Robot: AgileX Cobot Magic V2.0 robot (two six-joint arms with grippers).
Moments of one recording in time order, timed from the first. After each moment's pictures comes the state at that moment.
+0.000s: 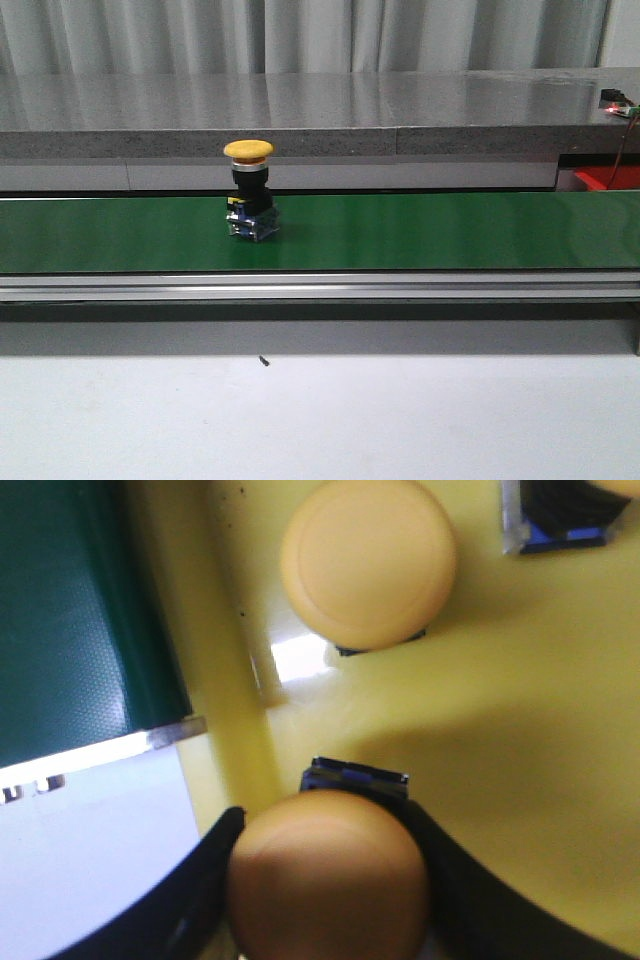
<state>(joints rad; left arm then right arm) 0.04 0.49 -0.57 -0.35 0.55 0.28 -0.48 1.45 -0.80 0.27 0.68 -0.29</state>
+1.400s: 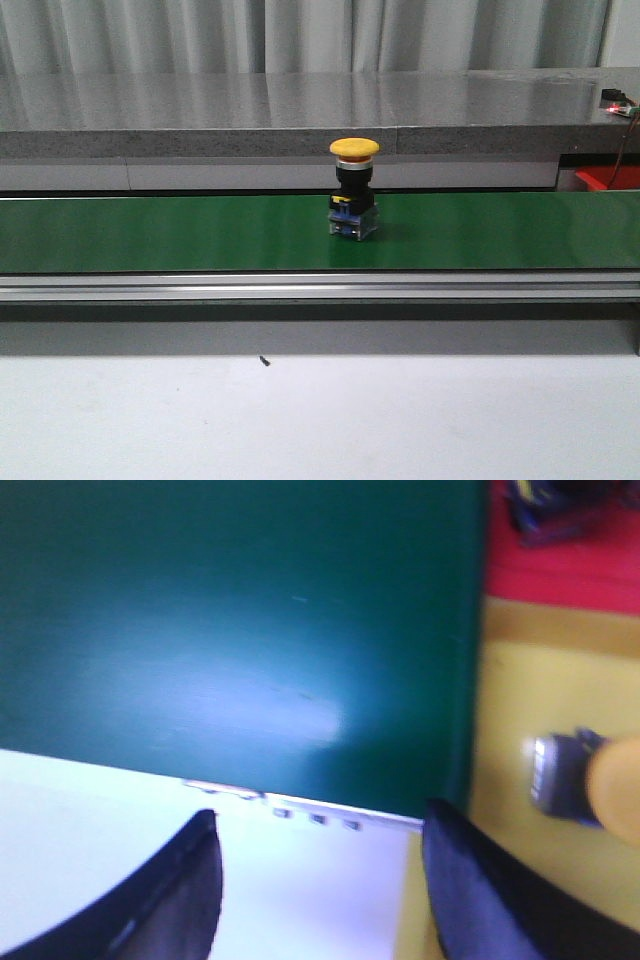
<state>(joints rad) 0.04 0.49 -0.57 -0.35 0.55 0.28 -0.21 1.32 -0.93 0.35 0.79 -0.50</state>
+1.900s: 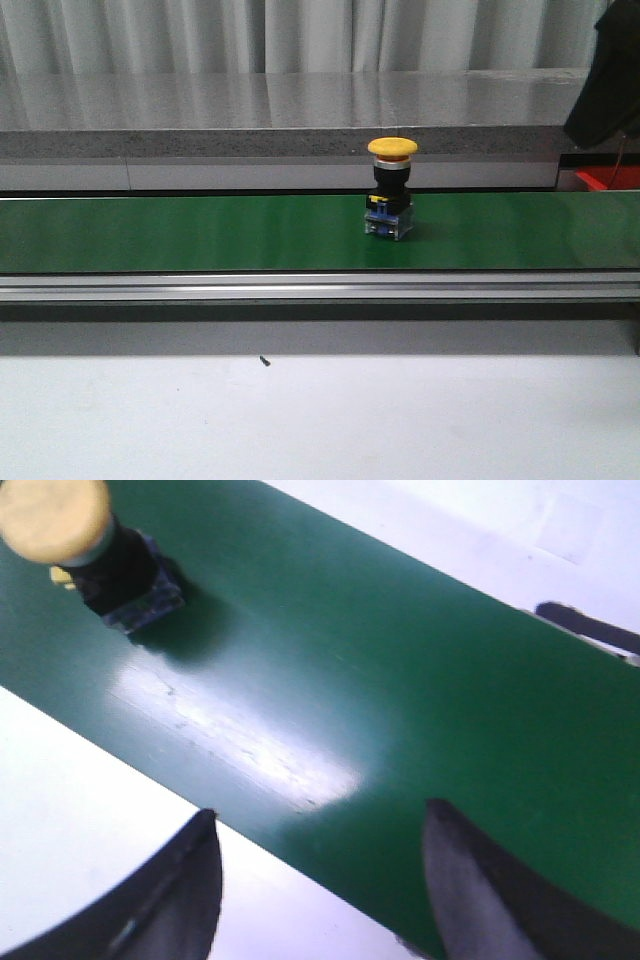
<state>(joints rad) 0.04 0.49 -0.57 -0.35 0.55 0.28 0.10 1.40 -1.05 0.38 0.73 -0.56</state>
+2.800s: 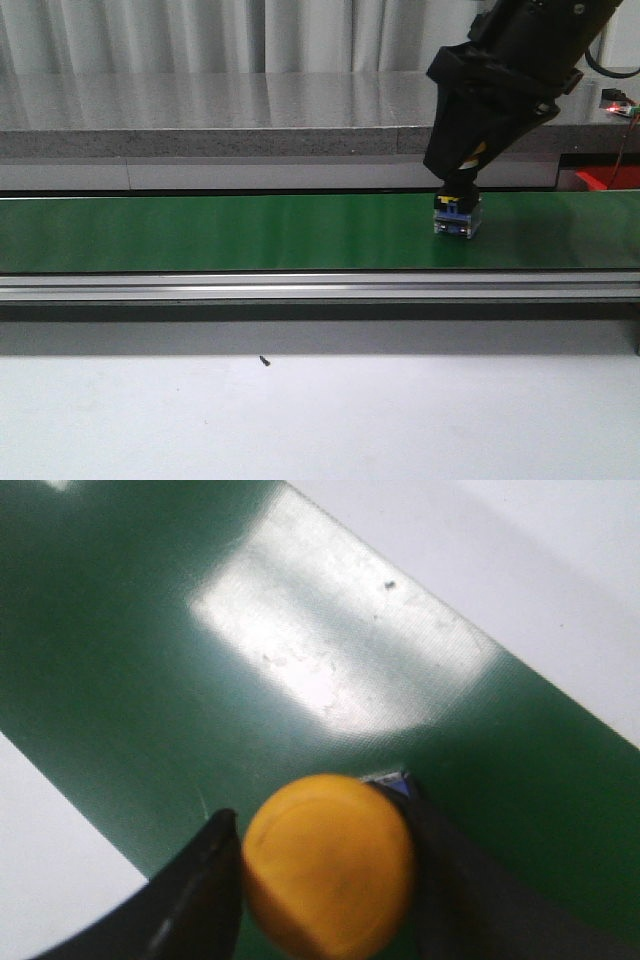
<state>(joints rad) 0.04 0.49 -0.57 -0.35 0.55 0.28 0.26 1.73 -1.33 0.41 0.81 -0.56</state>
